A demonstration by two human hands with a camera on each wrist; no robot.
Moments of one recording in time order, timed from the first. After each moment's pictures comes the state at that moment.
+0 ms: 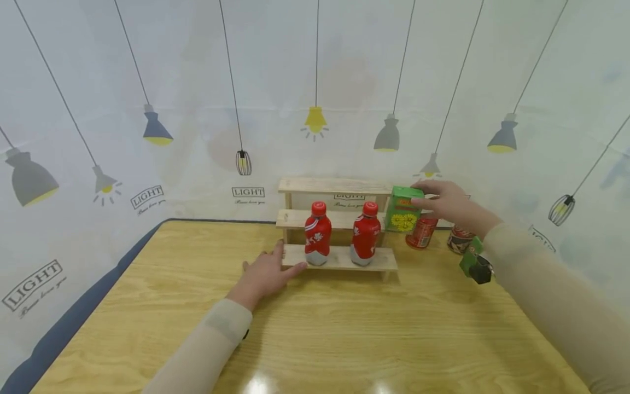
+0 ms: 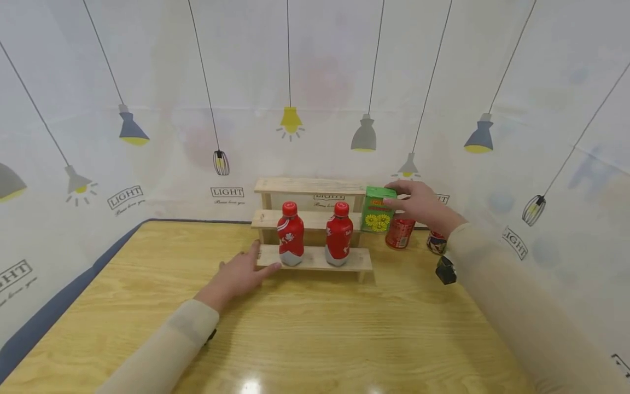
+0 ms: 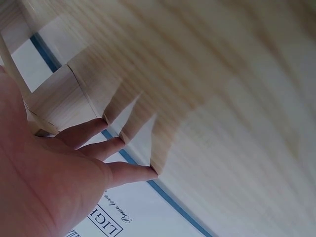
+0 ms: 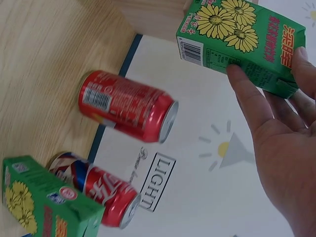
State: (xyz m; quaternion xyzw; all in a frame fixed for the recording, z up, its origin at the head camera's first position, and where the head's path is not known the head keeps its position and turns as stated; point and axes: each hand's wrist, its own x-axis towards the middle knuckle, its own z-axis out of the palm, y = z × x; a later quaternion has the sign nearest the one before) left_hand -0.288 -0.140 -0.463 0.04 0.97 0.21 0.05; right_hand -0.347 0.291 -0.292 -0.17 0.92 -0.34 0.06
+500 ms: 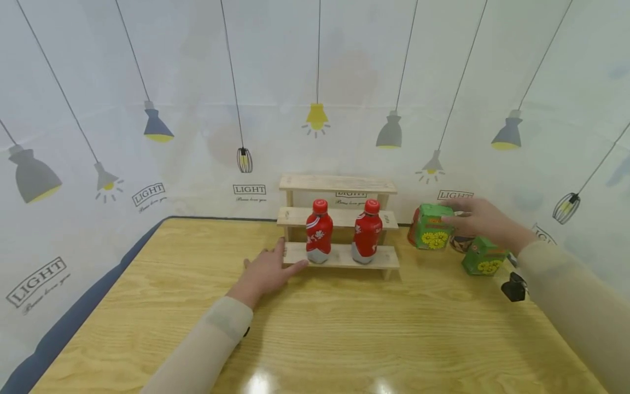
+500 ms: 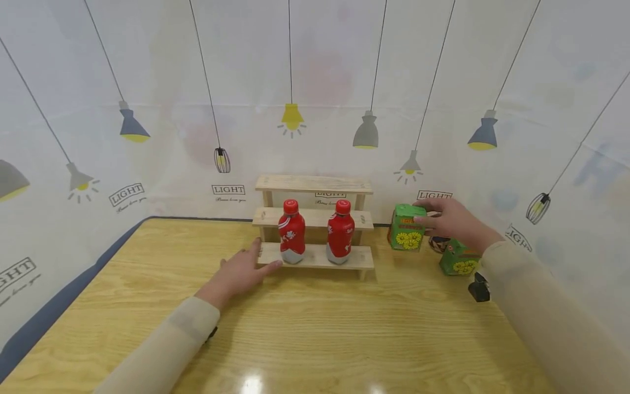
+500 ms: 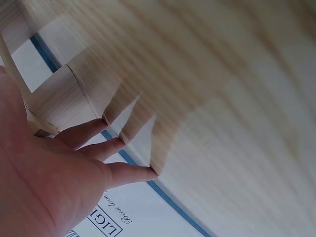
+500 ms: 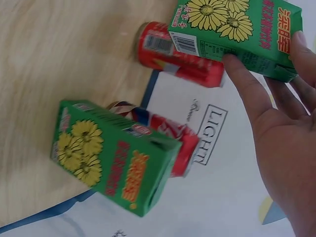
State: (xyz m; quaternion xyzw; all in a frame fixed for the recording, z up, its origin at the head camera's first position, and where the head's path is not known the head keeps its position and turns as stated) left_hand -0.287 -0.139 -0.460 0.04 0.97 0.21 0.06; right_hand -0.333 0.358 -0.322 -0.16 0.94 -0.30 0.08
